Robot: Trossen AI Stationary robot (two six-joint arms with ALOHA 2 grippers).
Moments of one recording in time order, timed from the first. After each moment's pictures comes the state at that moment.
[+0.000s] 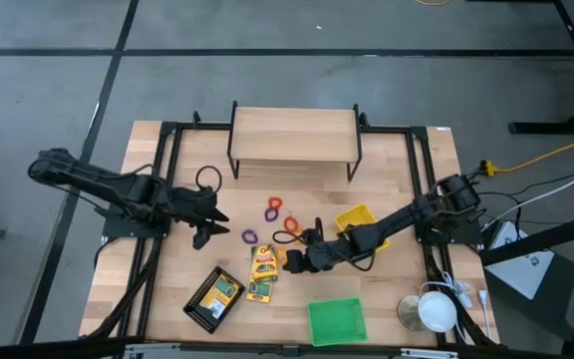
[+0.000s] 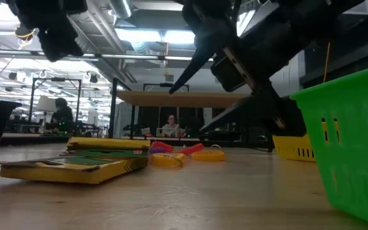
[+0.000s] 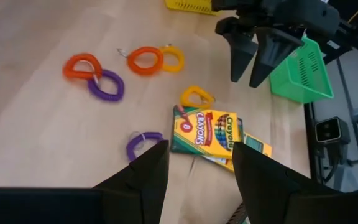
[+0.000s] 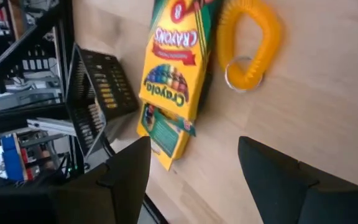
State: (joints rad) left arm -0.24 0.79 0.64 -0.47 -0.10 -0.58; right arm 0.39 1.88 1.00 0.19 0.12 1.65
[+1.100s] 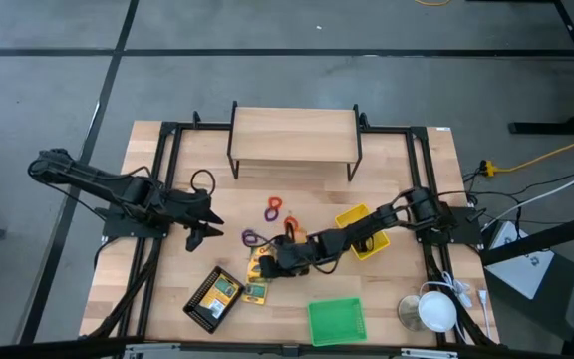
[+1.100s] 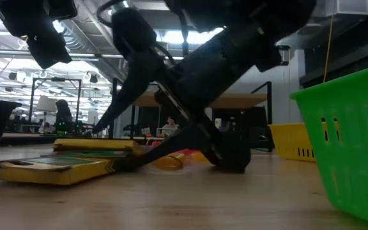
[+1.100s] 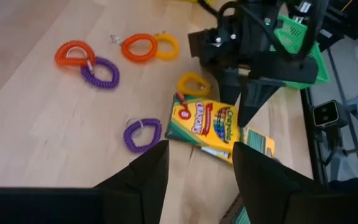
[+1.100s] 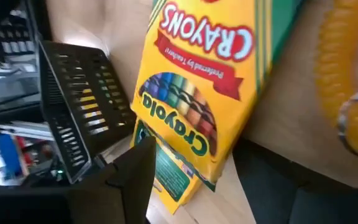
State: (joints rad) left arm -0.27 0.70 0.56 -0.47 -0.09 -0.58; right arm 0.34 2.20 1.31 0.17 -0.04 1.63
